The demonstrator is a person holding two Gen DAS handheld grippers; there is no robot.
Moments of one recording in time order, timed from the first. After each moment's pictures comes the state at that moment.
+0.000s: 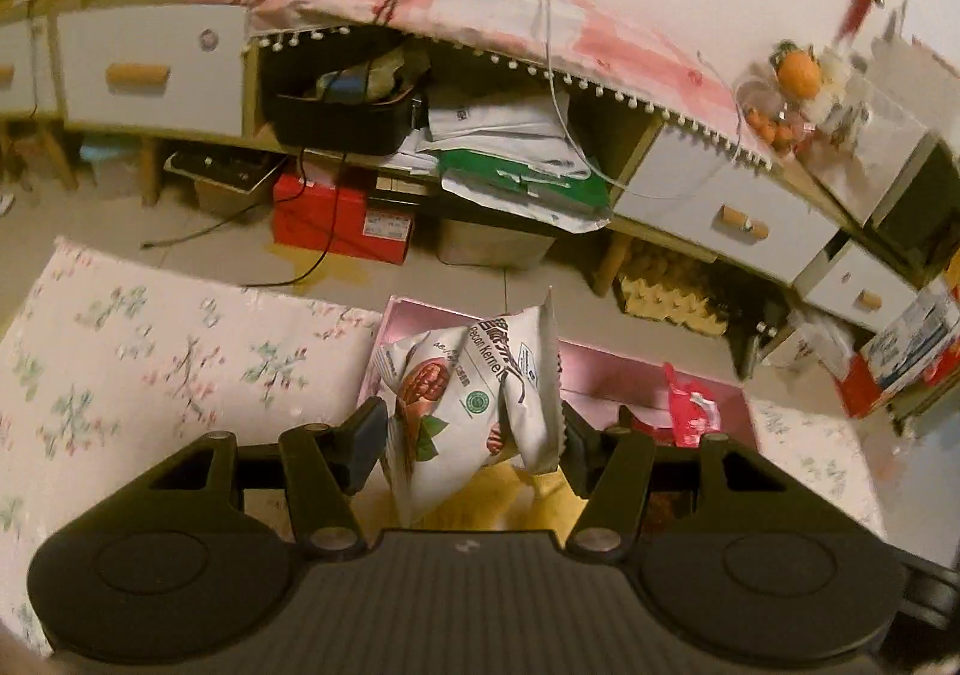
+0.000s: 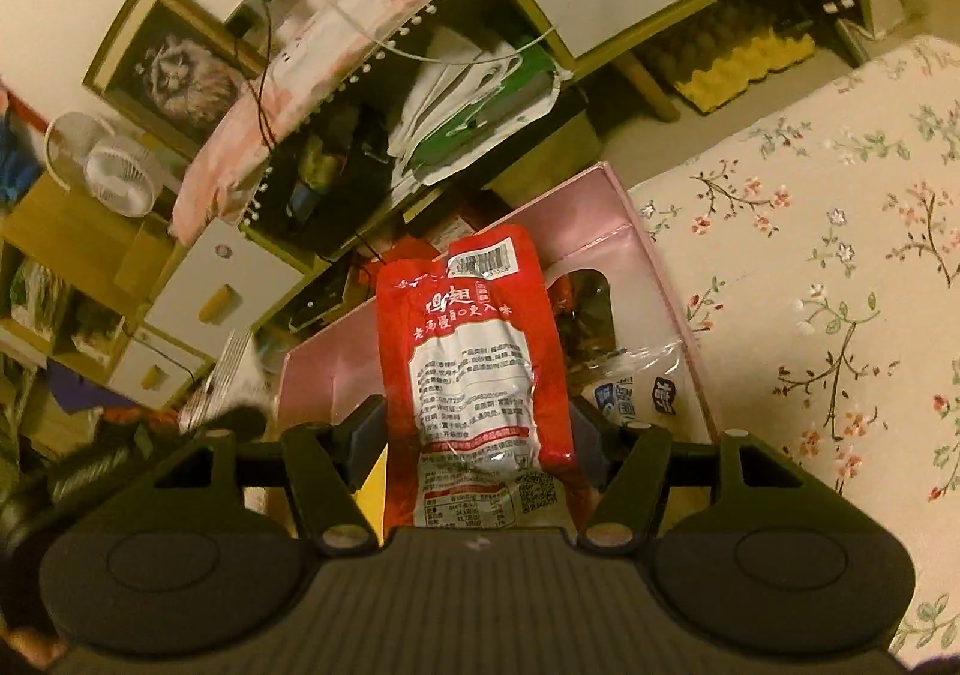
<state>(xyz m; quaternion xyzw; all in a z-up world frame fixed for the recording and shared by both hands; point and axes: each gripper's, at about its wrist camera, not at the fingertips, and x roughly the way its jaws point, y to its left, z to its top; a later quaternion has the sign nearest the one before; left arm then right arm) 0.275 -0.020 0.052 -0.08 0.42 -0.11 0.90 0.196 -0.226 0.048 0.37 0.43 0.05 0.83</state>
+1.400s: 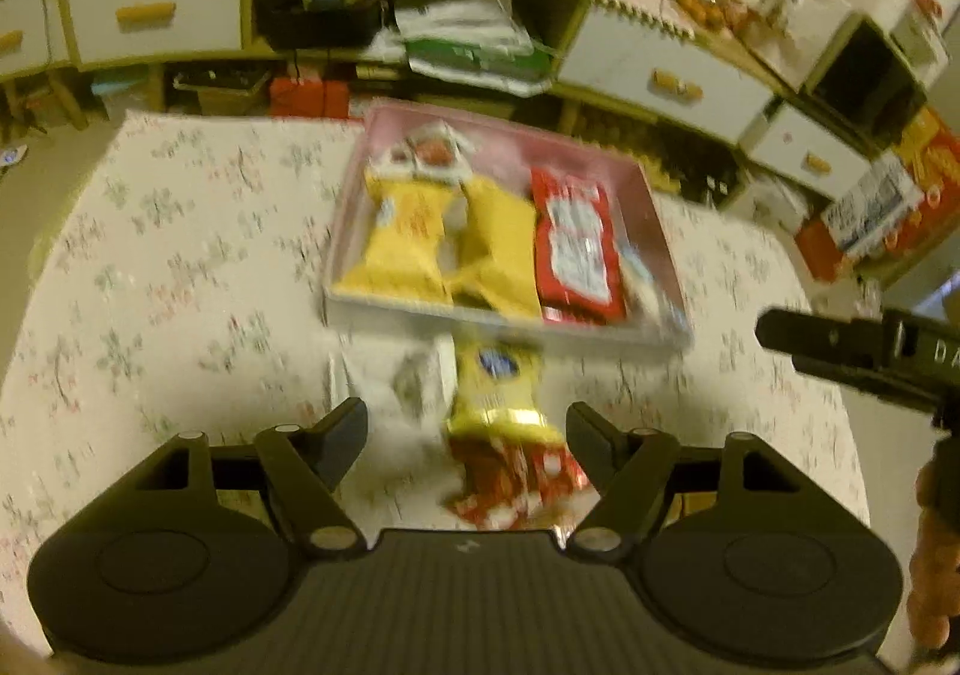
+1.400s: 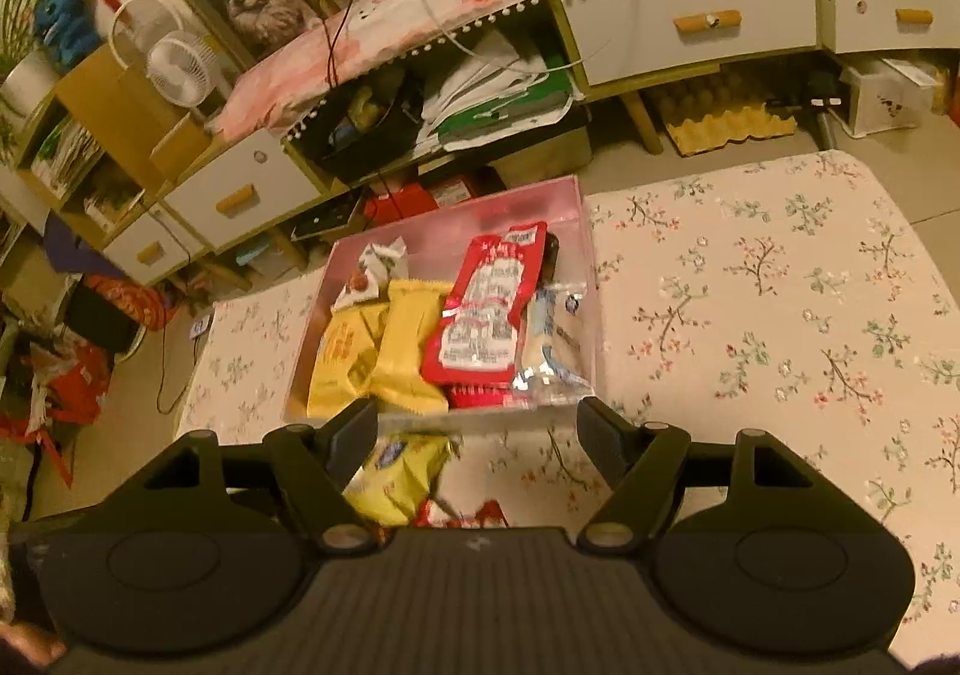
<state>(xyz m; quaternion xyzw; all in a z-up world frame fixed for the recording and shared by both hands) 0.123 -0.002 0.078 -0.04 0.51 -0.15 0.85 0.099 -0.237 0.132 0.24 0.46 0.07 0.85</state>
